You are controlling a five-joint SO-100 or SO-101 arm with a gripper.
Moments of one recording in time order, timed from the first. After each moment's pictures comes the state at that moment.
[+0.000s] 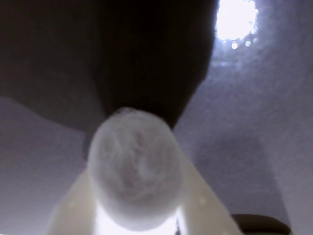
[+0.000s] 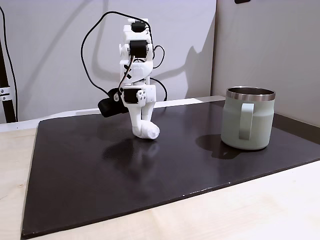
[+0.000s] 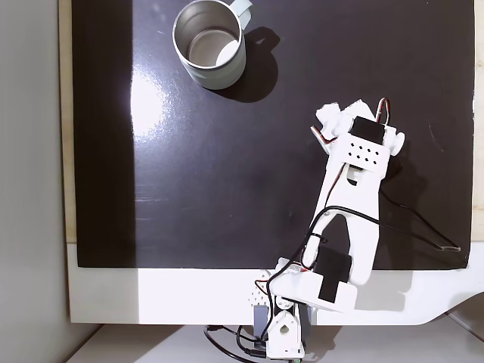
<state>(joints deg) 18.5 70.8 91.8 59.7 39.4</state>
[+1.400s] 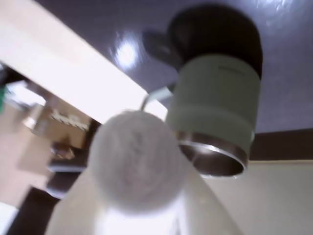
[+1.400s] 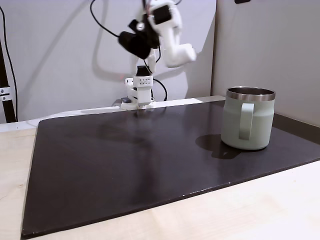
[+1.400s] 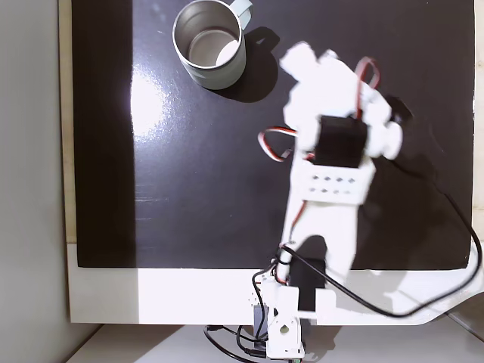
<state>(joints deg) 3.3 75.8 43.2 91.1 34.9</state>
